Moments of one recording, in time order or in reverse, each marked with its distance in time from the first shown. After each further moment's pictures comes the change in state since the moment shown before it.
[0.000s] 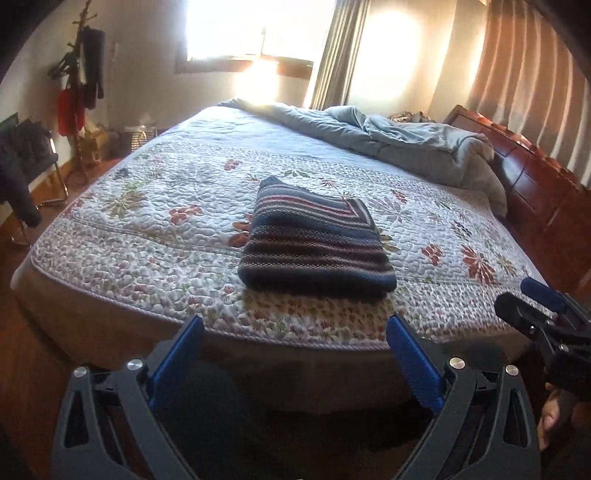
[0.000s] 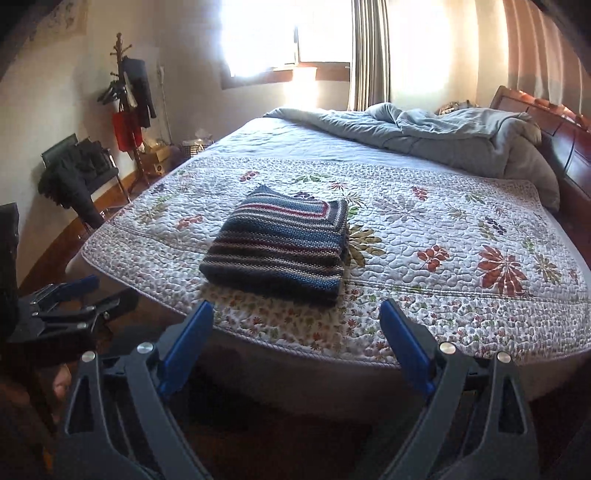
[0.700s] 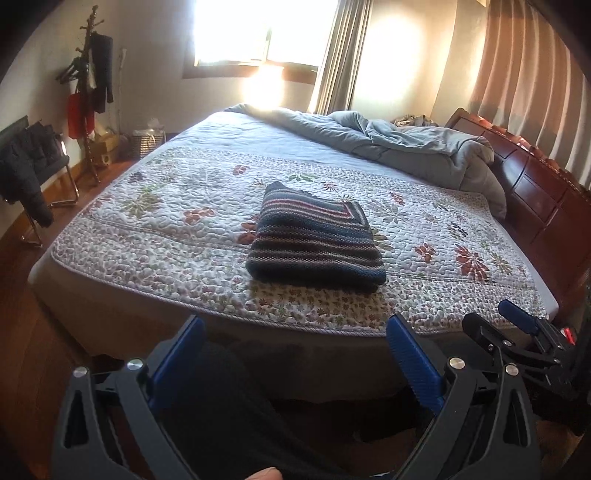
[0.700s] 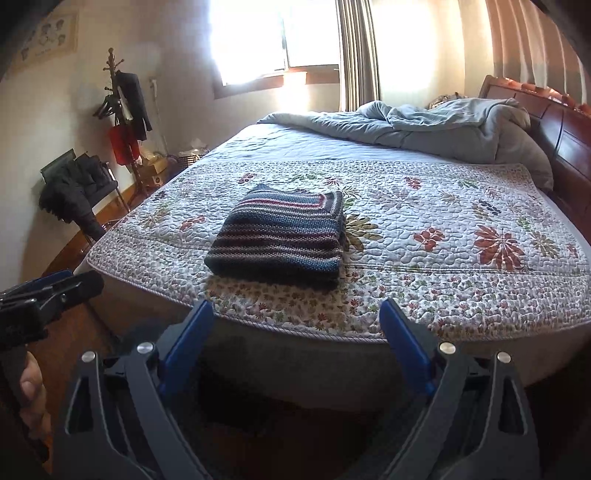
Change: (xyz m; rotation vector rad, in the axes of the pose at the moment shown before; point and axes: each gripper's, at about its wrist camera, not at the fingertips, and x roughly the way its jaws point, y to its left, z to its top) left arm -0.048 -0.013 -0.012 -0.010 -0.007 0.029; right arm -0.014 -0.002 -0.031 0.060 -0.015 0.014
